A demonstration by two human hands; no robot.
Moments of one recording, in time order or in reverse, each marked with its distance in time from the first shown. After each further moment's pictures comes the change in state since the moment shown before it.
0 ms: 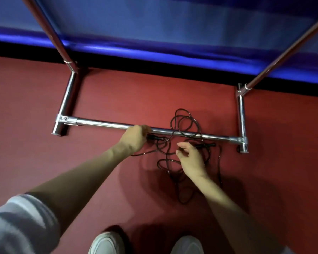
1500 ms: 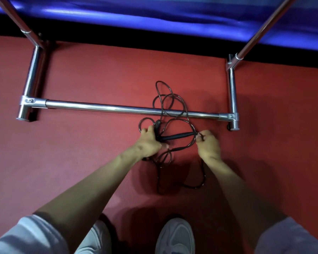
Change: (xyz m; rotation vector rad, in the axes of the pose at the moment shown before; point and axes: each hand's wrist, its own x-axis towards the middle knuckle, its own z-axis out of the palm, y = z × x) left_hand -0.001 0.023 0.114 -0.325 -0.248 -0.198; right_hand 0.033 0.097 -0.054 -0.226 0.196 0.188
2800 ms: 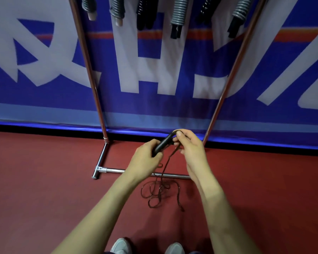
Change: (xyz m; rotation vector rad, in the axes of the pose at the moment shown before) left_hand -0.395 0.159 -0.126 0.032 0.486 0.683; right_hand -0.312 -0.244 -0.275 1.020 -0.104 -0.580
